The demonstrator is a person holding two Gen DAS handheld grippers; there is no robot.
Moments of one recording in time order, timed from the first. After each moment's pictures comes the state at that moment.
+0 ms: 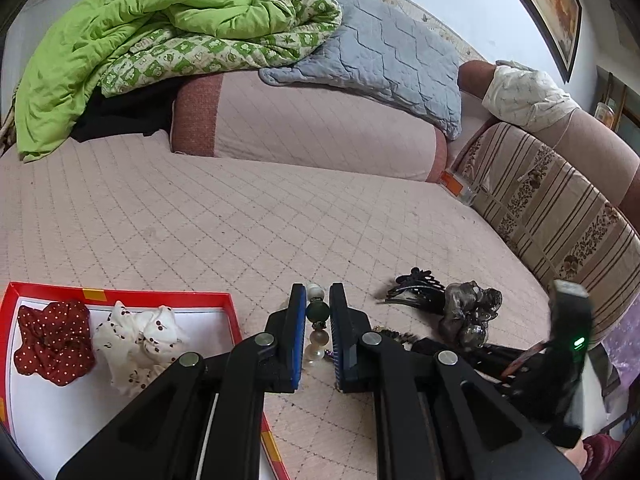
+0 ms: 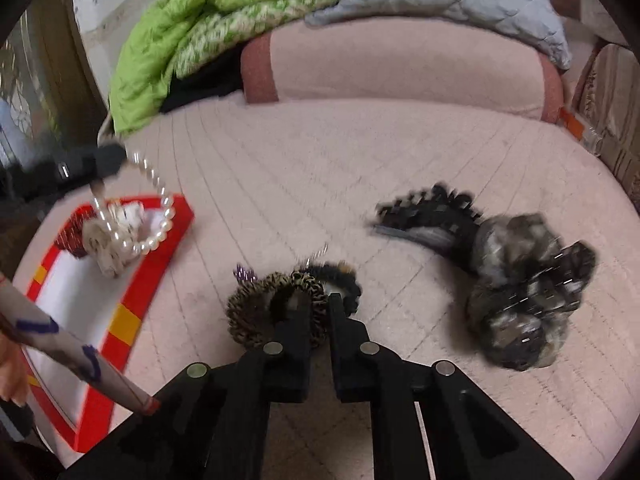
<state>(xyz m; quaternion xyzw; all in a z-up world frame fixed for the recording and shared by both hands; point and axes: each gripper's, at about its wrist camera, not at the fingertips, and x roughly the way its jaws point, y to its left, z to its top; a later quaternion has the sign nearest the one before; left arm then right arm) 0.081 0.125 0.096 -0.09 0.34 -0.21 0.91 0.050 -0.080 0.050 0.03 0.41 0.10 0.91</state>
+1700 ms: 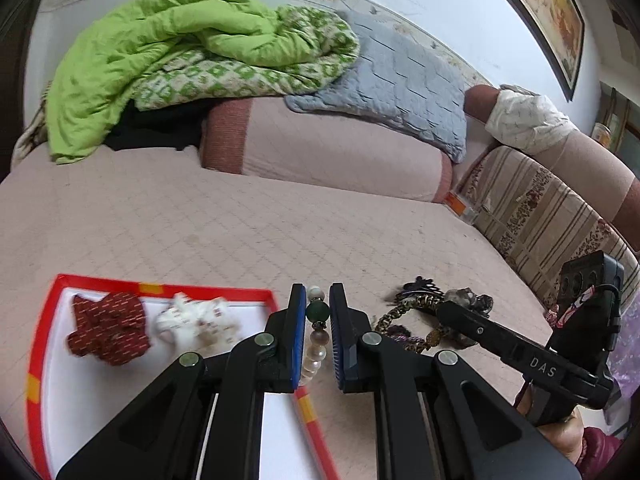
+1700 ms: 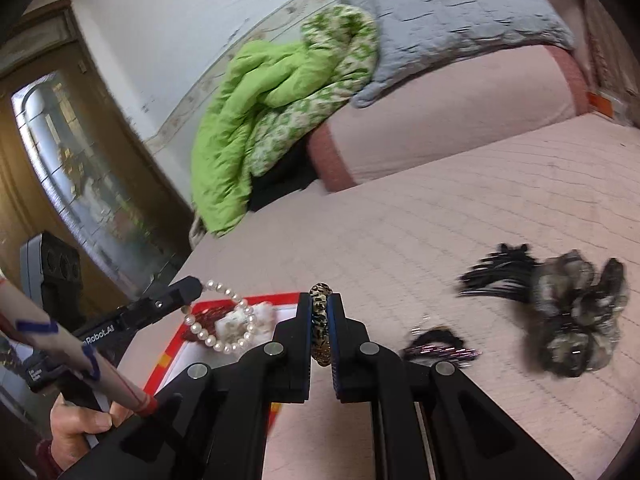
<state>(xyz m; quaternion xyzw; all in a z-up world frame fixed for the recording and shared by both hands) 0.038 0.176 0.122 -0.10 0.31 -0.18 0.93 0.031 -0.072 0.102 0.19 0.29 0.23 0.91</state>
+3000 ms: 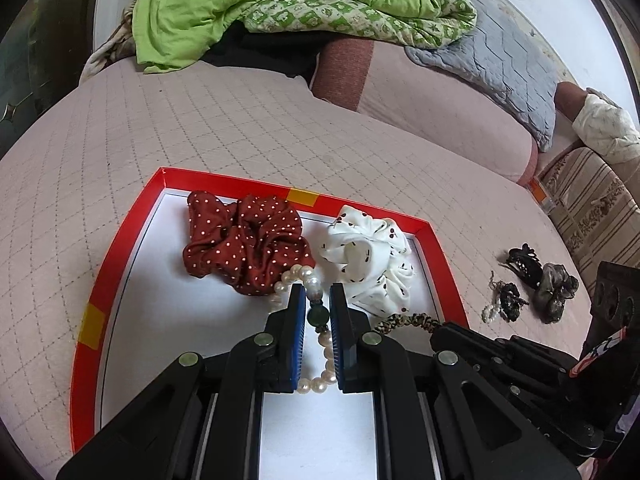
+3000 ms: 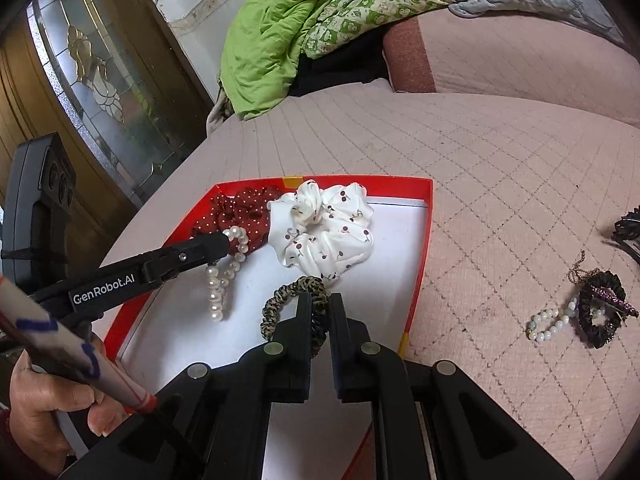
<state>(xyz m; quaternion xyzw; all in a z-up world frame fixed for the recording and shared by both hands) 0.049 0.273 0.045 -0.13 0.41 -0.07 0.90 0.046 0.078 0.038 0.07 0.41 0.27 0.87</state>
